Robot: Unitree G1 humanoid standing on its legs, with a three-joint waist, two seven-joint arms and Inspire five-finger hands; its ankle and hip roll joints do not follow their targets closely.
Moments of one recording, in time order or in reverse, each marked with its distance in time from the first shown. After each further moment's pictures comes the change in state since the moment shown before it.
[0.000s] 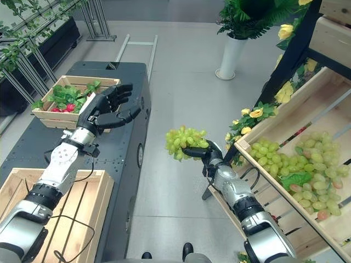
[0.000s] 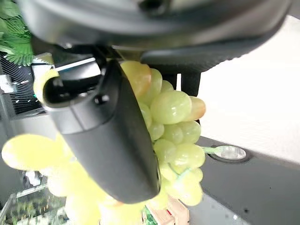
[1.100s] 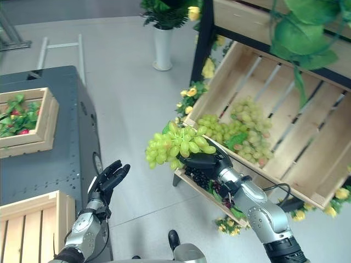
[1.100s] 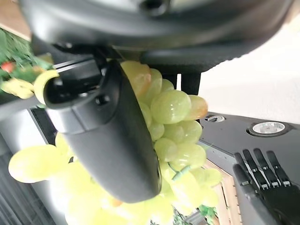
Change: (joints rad) left arm 0.392 -0.368 0.104 0.256 -0.050 0.003 0.120; right arm 0.435 -0.161 -0.258 -0.732 0.200 0.155 0.319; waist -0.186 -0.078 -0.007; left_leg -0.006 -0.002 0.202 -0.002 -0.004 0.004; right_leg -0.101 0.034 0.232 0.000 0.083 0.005
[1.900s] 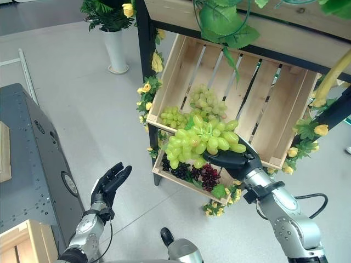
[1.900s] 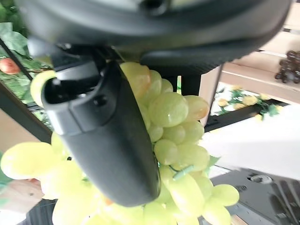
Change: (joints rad) left arm 0.005 -0.006 -0.029 0.029 -0.029 0.001 0.026; right arm 0.129 -0.062 -0.251 -0.066 0.042 -0.059 0.017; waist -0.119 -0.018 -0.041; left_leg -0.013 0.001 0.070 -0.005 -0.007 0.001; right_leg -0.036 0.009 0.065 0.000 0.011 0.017
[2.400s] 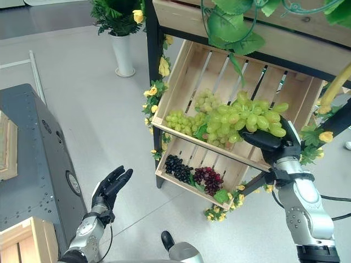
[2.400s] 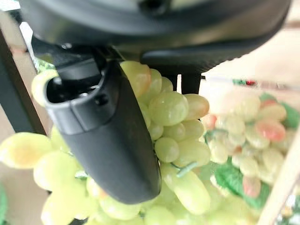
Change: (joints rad) left arm 0.009 -0.003 -0.019 0.007 -0.010 0.003 -0.013; right arm -0.091 -0.085 -0.078 0.183 -0.157 -0.173 -0.241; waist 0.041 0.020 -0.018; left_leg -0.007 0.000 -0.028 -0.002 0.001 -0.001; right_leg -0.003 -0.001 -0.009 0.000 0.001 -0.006
